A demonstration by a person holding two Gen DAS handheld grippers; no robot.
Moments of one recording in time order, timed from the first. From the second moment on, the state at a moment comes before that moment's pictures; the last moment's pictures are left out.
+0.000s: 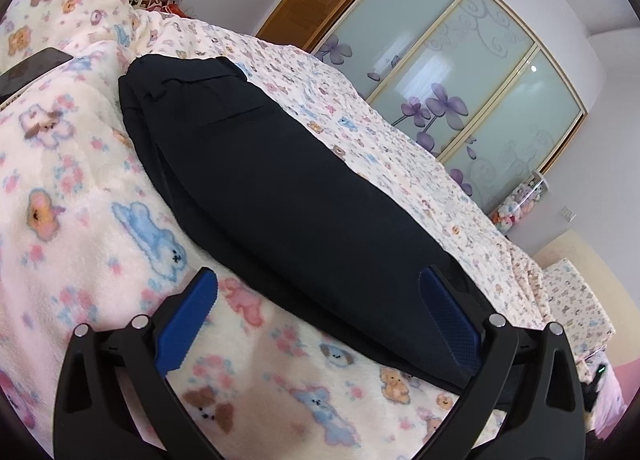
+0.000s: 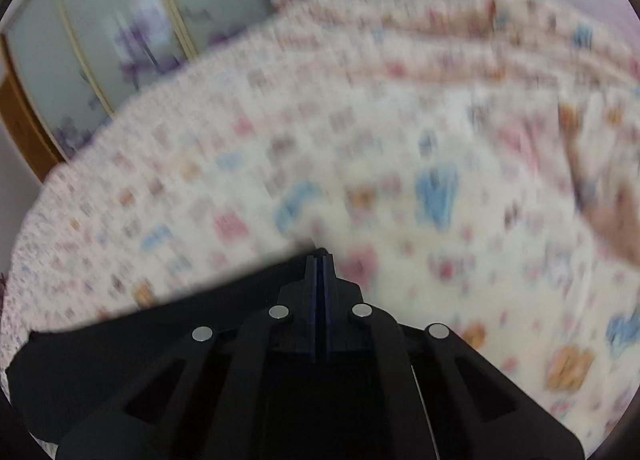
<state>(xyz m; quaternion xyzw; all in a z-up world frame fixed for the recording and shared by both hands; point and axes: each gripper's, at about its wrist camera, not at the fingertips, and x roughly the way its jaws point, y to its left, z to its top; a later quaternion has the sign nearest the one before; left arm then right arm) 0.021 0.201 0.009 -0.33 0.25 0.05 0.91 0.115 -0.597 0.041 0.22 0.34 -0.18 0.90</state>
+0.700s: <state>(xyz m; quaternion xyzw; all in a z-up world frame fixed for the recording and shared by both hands) 0.020 0.204 0.007 -0.33 0.25 0.04 0.91 0.022 -0.623 0.039 0.41 0.29 -0.12 0.86</state>
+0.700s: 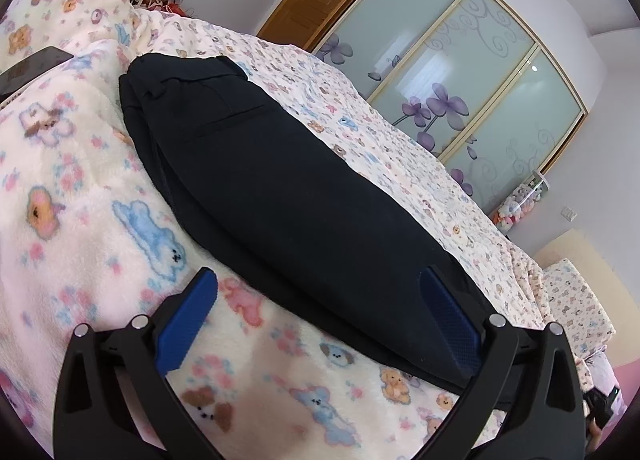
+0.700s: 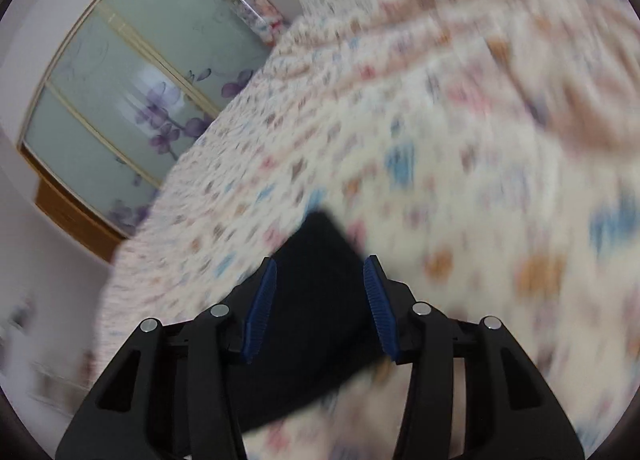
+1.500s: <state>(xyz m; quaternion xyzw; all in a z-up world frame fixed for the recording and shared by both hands) 0.014 0.215 0.008 -0.36 0.25 0.03 0.90 0.031 -0.563 0.010 0.45 0.30 -0.10 0.83</state>
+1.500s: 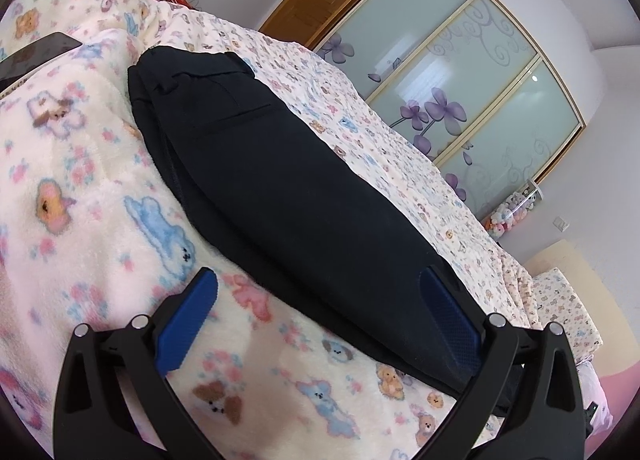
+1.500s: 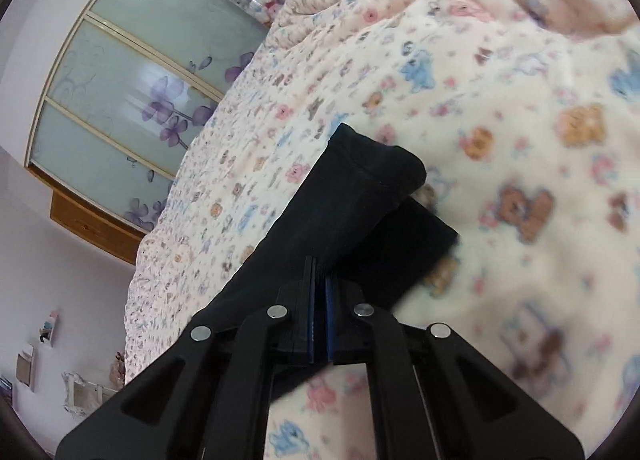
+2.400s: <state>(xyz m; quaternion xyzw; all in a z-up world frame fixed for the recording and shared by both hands) 0.056 0.287 -0.011 -0.55 0.26 -0.03 0.79 0.007 -0.559 -0.012 0.44 0.30 -0.08 0.84</state>
